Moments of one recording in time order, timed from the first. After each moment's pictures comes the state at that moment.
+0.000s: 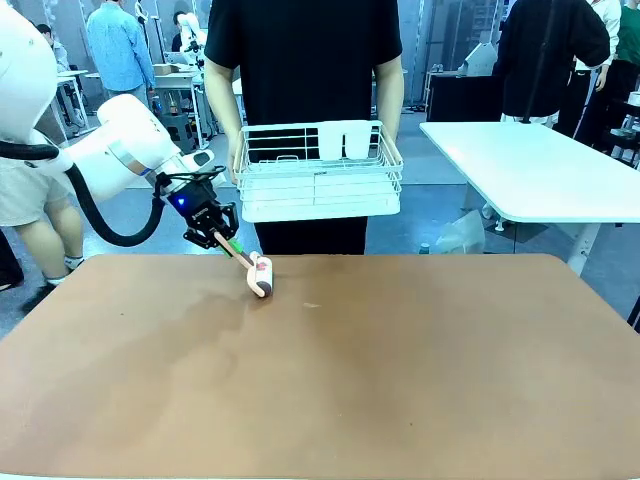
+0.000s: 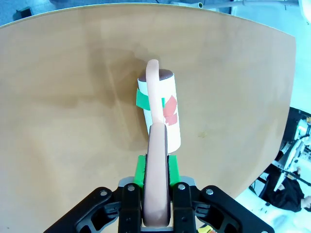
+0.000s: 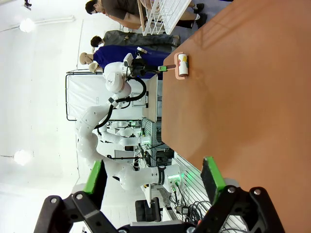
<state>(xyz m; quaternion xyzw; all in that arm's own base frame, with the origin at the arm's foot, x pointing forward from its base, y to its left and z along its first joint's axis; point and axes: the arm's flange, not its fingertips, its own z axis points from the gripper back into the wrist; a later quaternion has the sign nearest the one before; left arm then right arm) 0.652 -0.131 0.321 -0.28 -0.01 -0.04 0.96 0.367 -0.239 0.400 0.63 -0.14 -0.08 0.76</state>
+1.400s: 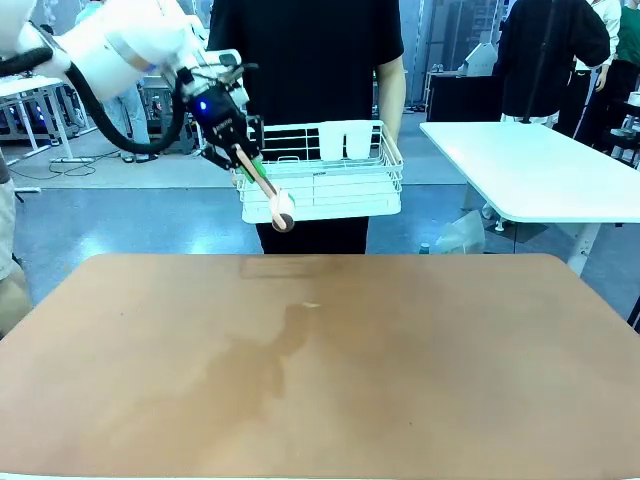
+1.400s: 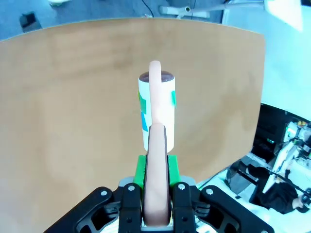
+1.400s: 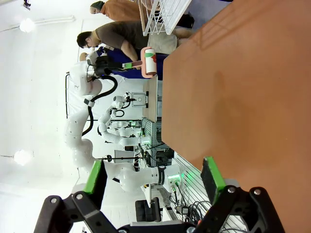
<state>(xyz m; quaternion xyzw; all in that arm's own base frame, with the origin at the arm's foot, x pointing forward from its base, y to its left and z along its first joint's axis) 0.636 -0.192 0.512 -0.26 -0.01 -0.02 0.97 0.367 -0.239 0.400 0.63 -0.14 -0.08 0.76</state>
